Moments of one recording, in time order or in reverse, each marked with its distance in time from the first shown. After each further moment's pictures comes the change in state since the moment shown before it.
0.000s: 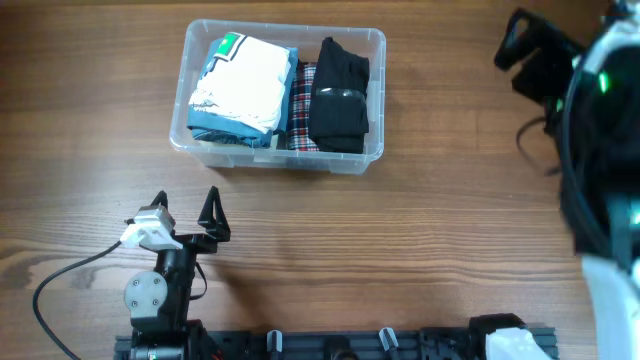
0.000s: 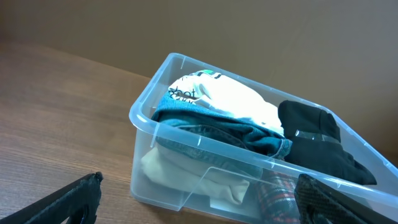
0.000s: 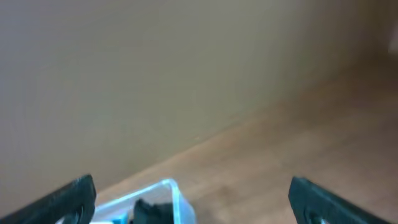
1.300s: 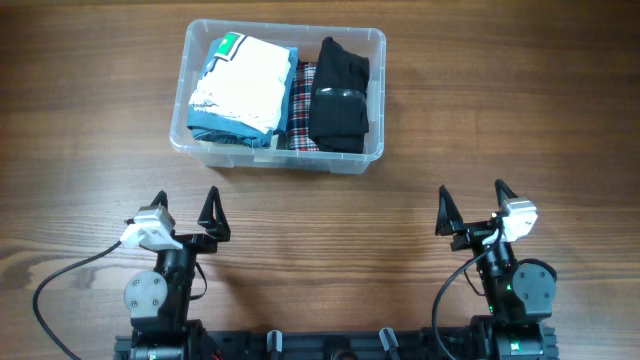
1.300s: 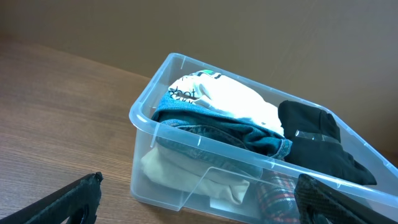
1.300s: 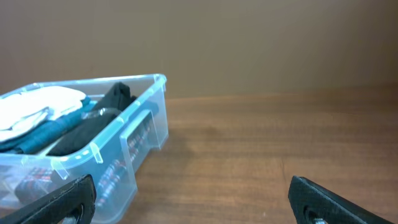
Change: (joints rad) left arm 0.000 0.000 0.000 0.000 0.000 0.000; right arm -0.082 -1.043 -1.402 0.536 -0.293 -0.319
